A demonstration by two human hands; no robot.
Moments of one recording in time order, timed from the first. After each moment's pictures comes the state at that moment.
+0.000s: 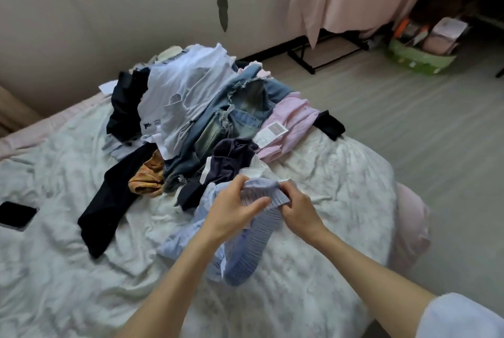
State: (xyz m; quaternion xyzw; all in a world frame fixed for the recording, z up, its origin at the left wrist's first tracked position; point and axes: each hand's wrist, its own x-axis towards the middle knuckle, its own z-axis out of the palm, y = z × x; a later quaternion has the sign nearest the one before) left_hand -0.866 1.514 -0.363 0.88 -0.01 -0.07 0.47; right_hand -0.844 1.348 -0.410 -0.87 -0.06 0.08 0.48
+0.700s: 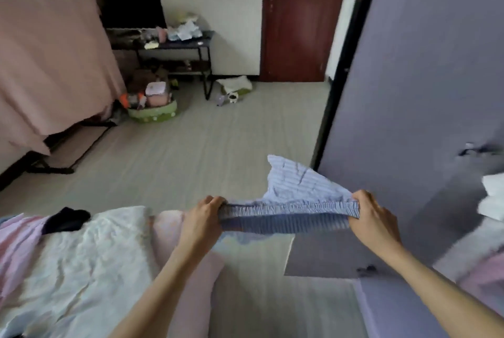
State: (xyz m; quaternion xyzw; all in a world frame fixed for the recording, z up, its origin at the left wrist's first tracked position) left_hand -1.029 1.042 -0.285 0.87 -0.44 -0.03 0.21; right_hand -1.290 0.836 -0.276 -0.86 0.48 -0.15 0.10
